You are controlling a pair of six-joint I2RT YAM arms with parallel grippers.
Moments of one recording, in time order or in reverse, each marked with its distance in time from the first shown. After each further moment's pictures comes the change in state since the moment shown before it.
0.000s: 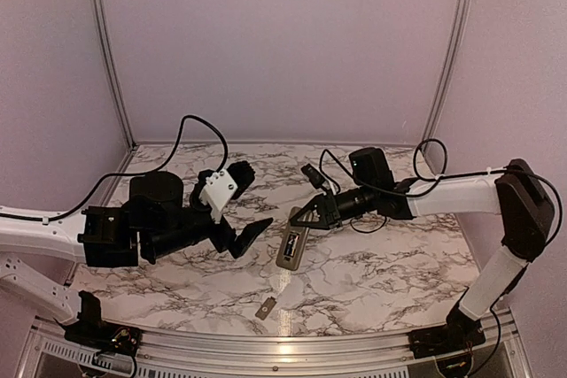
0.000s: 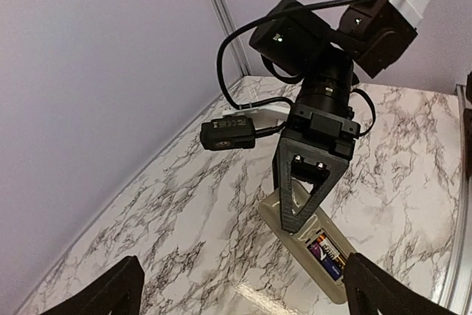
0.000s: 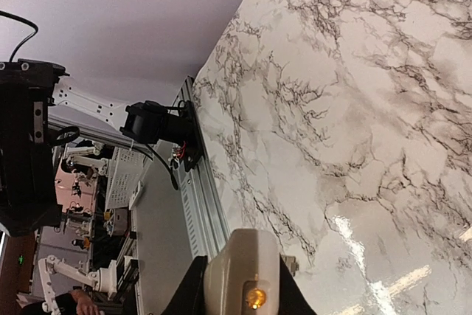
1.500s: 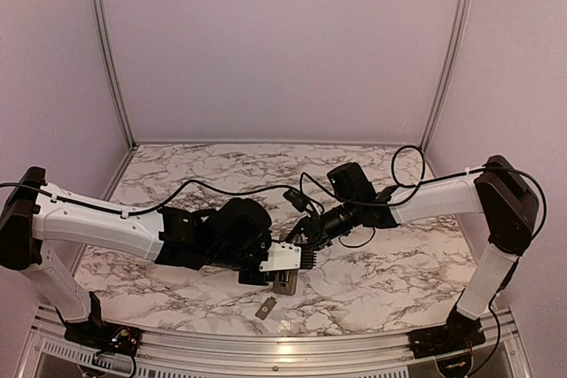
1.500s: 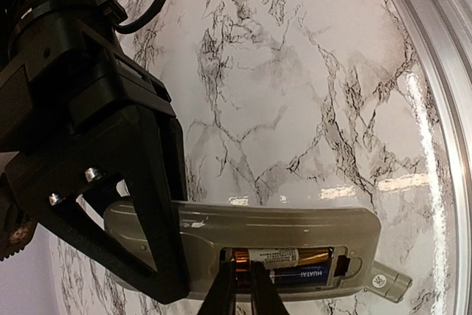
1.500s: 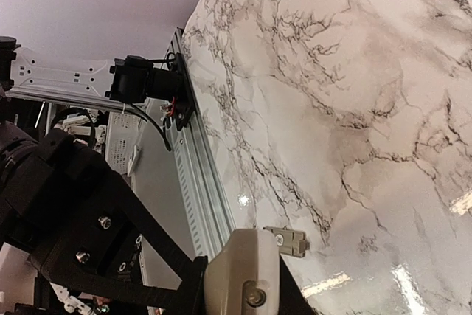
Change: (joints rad) left arm 0.020 0.402 0.200 -0.290 0.313 0.366; right arm 0.097 0.093 0.031 -0.082 -0.016 -0.029
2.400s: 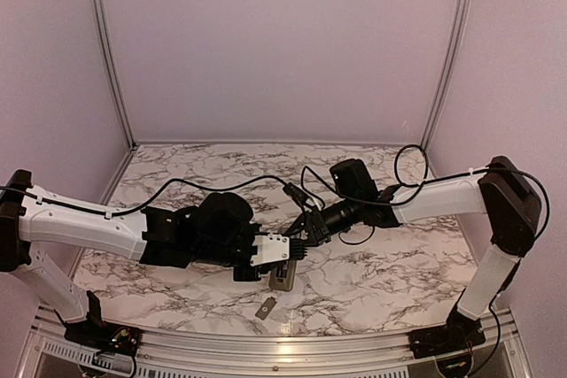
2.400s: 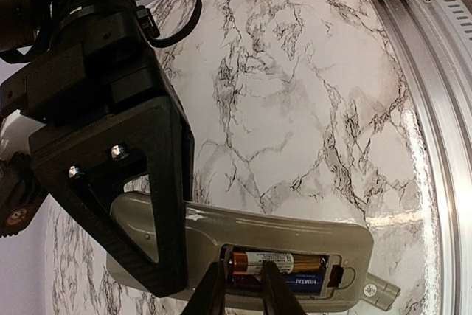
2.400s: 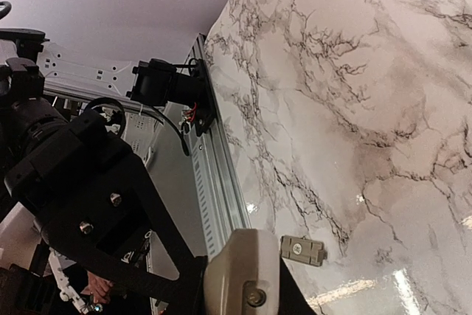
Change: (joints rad) left arm 0.029 -0.091 -0.090 0.114 0.068 -0.048; right arm -0.005 -0.019 -0.008 0.063 -0.033 0.023
